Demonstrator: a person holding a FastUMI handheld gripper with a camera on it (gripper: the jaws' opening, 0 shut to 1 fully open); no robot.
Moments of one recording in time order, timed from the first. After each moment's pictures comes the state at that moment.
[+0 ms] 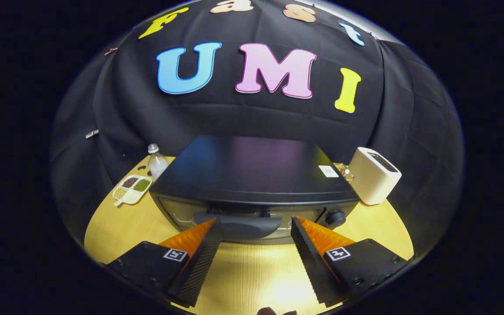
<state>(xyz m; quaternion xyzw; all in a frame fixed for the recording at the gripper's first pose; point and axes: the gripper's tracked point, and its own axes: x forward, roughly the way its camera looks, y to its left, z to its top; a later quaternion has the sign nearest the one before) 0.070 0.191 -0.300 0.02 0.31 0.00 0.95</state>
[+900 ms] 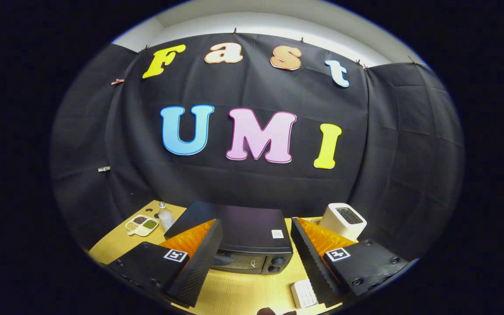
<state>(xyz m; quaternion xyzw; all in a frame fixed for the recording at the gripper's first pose) 0.055 0.102 -0.103 0.02 0.14 0.01 0.99</state>
